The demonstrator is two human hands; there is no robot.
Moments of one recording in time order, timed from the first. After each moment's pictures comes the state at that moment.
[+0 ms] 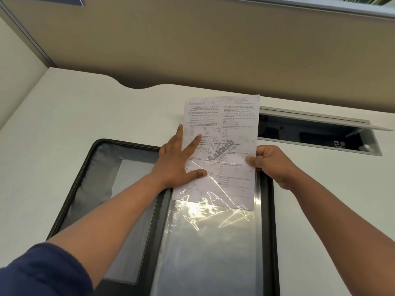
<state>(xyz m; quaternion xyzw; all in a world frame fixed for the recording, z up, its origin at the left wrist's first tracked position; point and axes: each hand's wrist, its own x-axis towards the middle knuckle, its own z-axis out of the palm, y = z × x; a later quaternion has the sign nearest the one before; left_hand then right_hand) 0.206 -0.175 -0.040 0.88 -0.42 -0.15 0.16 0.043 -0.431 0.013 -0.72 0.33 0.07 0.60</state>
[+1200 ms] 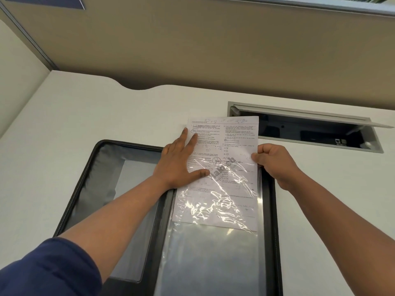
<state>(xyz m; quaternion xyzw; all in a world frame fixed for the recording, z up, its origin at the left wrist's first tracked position) 0.204 -0.174 -0.045 0.88 -0.42 -0.13 0.17 0.038 -0.425 0.013 -0.72 0.39 -0.01 0.58</state>
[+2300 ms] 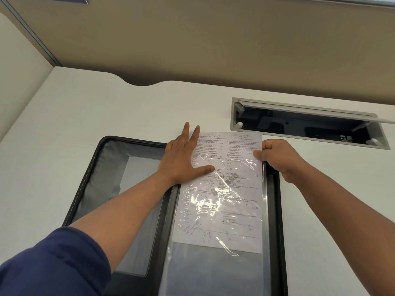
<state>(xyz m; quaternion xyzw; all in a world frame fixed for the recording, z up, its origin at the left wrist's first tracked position) 0.203 -0.176 -0.044 0.89 -0.41 -0.12 0.19 0.050 -0.423 0.022 -0.71 0.43 0.06 0.55</state>
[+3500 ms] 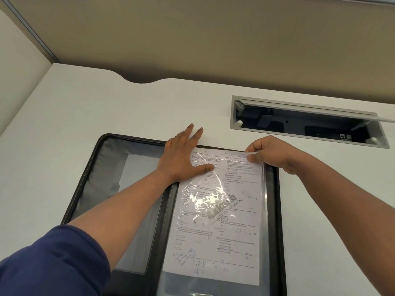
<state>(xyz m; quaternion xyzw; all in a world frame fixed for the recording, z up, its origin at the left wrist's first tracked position) 0.203 -0.176 -0.043 0.88 -0.41 -0.13 0.19 0.062 -0.426 0.039 -0.81 0.31 0.21 0.45</state>
